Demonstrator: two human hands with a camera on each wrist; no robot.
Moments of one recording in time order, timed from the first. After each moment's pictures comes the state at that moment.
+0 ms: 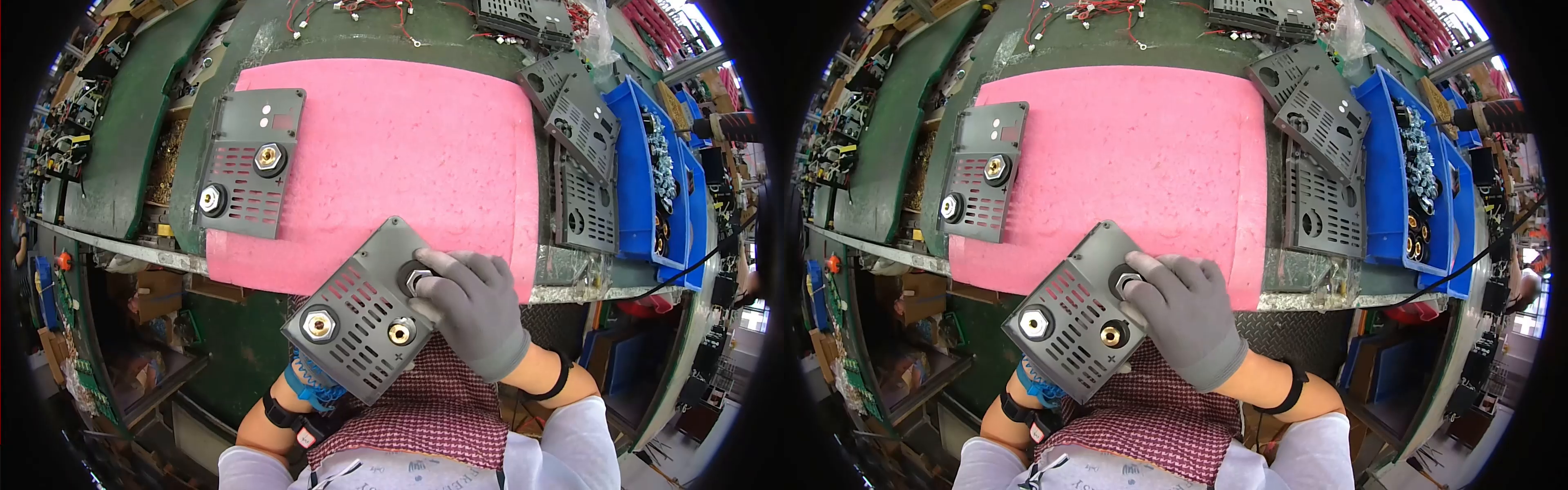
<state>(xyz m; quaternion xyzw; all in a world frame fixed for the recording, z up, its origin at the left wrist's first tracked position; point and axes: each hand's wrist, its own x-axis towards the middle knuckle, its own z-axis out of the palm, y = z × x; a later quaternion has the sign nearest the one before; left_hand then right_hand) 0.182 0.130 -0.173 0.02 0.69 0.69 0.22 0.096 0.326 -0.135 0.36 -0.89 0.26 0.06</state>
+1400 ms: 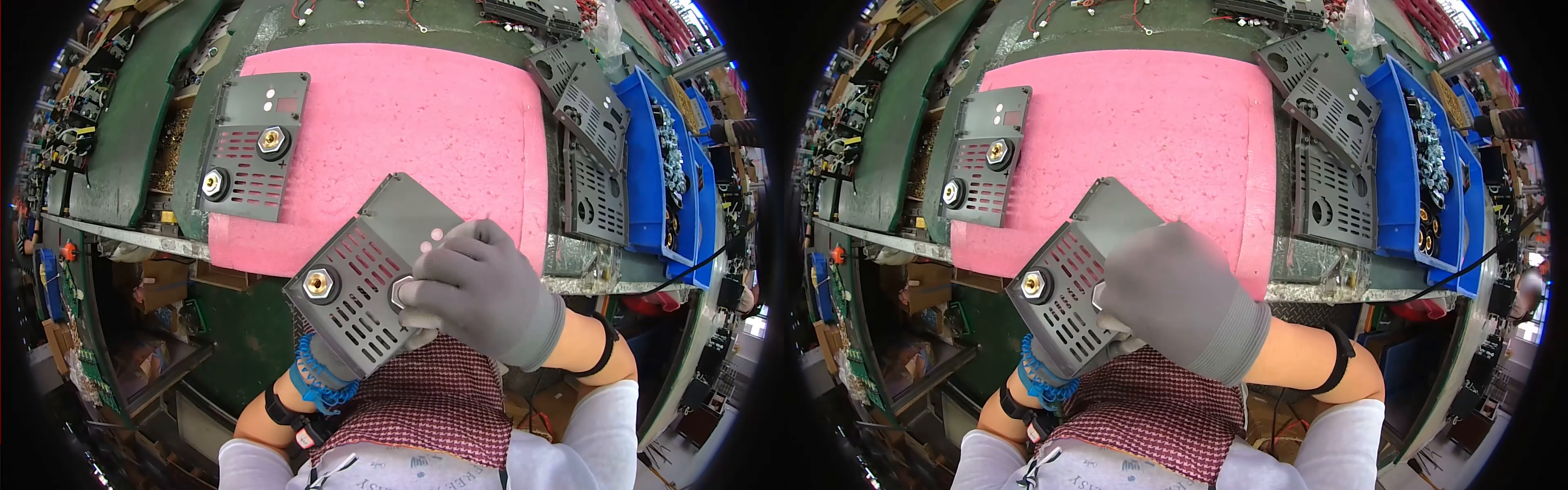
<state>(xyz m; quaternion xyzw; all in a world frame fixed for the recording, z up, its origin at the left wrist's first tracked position) 0.170 0.149 -0.168 -0.22 0.16 0.93 0.25 0.066 0.326 -0.099 0.53 -0.80 0.25 -0.07</state>
